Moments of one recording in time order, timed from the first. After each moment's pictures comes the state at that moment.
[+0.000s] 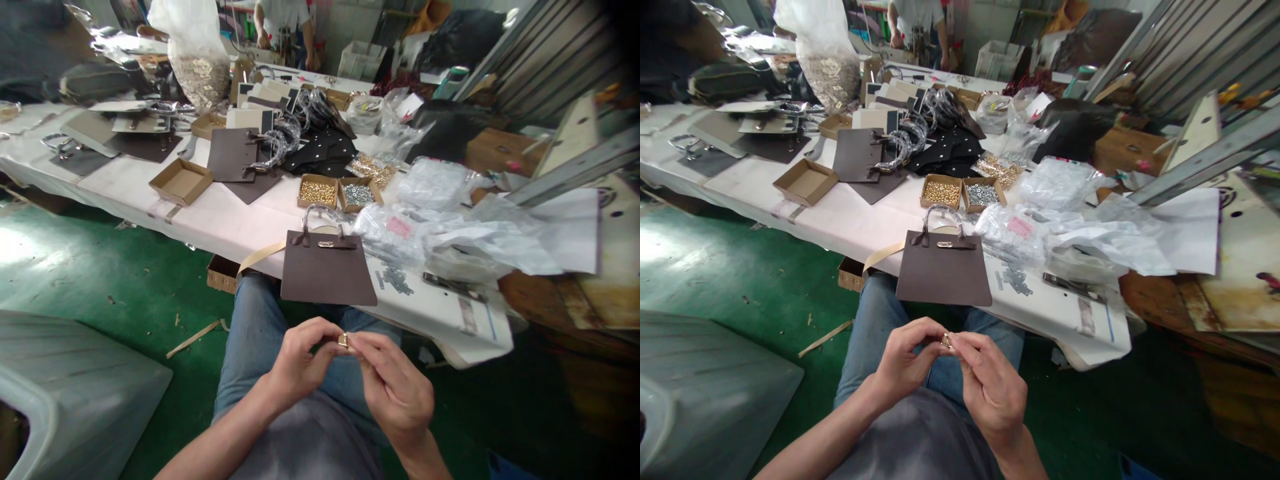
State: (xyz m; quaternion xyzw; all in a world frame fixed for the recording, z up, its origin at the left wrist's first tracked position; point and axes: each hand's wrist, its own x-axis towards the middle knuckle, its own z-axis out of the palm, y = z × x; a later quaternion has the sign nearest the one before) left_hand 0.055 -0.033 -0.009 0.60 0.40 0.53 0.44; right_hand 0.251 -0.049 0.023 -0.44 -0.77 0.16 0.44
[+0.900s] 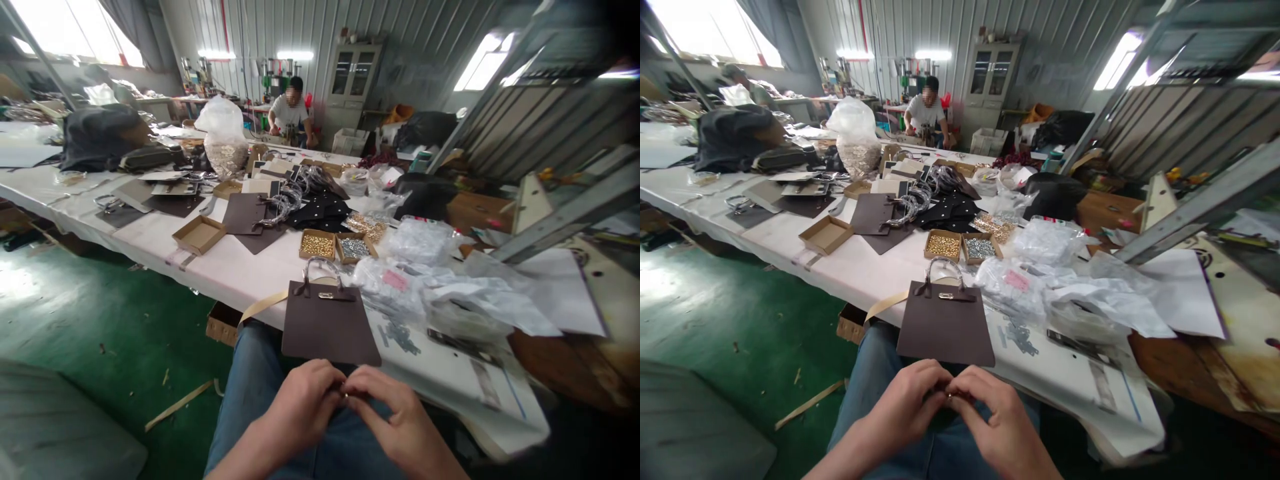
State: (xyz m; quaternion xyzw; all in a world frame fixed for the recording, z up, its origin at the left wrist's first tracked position) left_hand 0.040 0.000 0.017 0.72 0.42 0.36 0.42; right_hand 0.269 0.014 0.049 -0.42 -0.78 0.38 0.28
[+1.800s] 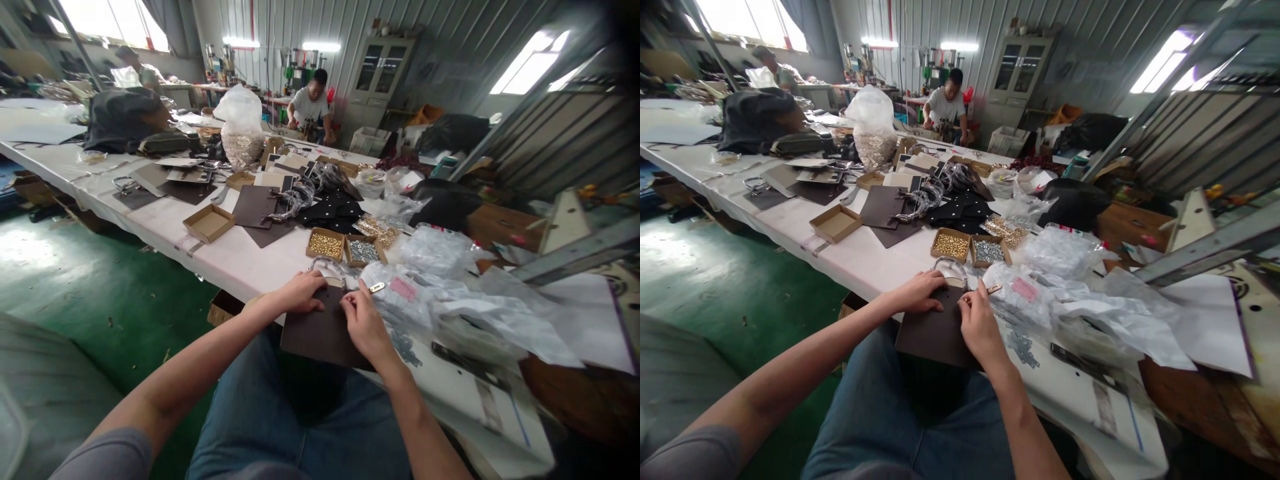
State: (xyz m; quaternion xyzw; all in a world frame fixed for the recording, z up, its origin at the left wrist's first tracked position) left_hand -0.002 0.210 0.017 0.85 0.46 0.13 0.22; right_hand 0.251 0.171 -0.011 -0.53 -0.76 0.17 0.32
